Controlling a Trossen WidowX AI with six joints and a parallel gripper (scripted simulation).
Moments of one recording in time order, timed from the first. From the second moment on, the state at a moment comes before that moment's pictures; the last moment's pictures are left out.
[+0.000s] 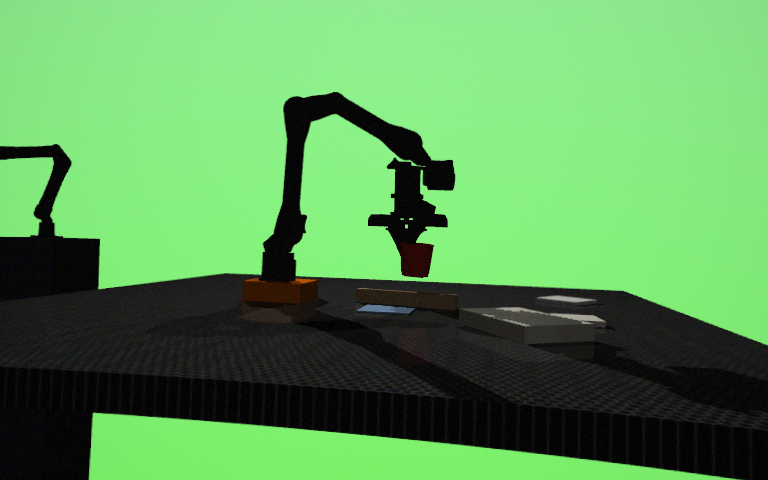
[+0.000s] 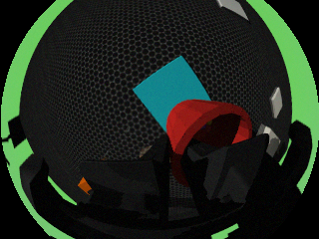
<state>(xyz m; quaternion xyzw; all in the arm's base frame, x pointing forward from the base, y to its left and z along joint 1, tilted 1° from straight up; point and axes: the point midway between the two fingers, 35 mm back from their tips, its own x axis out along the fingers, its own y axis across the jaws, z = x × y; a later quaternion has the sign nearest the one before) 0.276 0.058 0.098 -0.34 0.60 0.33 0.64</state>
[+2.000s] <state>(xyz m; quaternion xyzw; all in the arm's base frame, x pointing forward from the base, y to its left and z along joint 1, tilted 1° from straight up) 0.285 0.090 0.048 -0.34 0.60 0.34 0.64</state>
